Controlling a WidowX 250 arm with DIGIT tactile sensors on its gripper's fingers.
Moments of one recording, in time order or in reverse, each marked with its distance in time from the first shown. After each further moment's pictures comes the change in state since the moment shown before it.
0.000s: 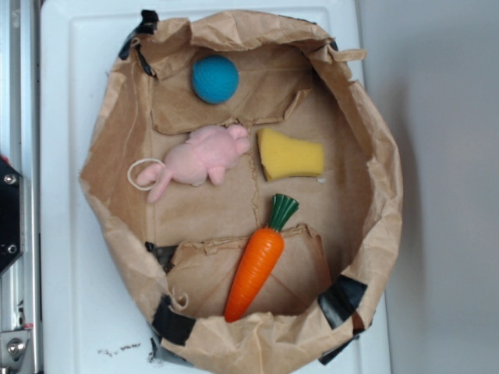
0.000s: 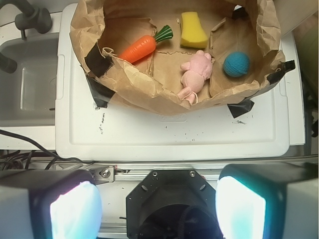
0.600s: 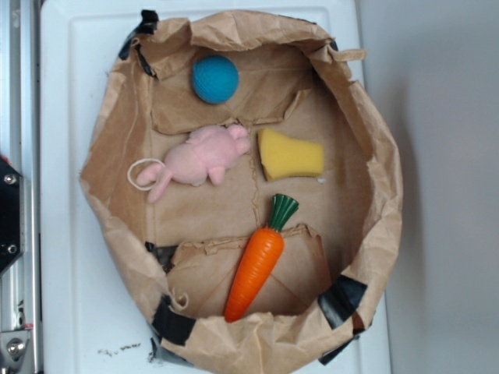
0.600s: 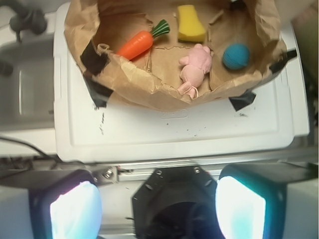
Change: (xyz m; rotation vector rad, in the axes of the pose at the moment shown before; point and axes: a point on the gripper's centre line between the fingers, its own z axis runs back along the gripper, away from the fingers) arm 0.001 -0.003 -0.006 -0.018 0.004 0.133
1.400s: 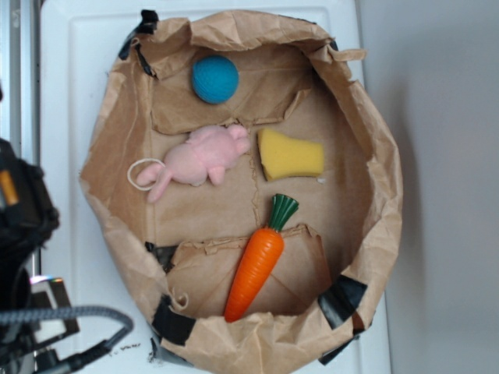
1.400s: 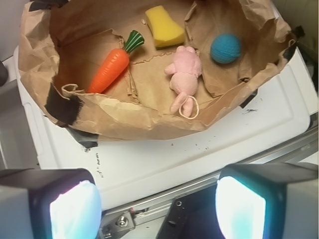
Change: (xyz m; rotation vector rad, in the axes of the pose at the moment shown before) arm 0.029 -0.007 -0.040 0.022 -0.021 0.231
